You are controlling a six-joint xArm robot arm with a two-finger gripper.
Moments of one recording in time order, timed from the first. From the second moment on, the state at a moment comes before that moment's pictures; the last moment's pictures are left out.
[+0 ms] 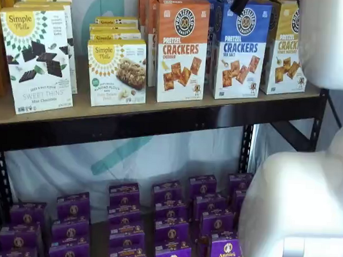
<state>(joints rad) -0.30 -0.44 -1.50 0.48 1.66 -1.68</state>
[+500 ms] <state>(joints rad) -0.32 -0.34 -1.61 0.46 1.68 -1.71</state>
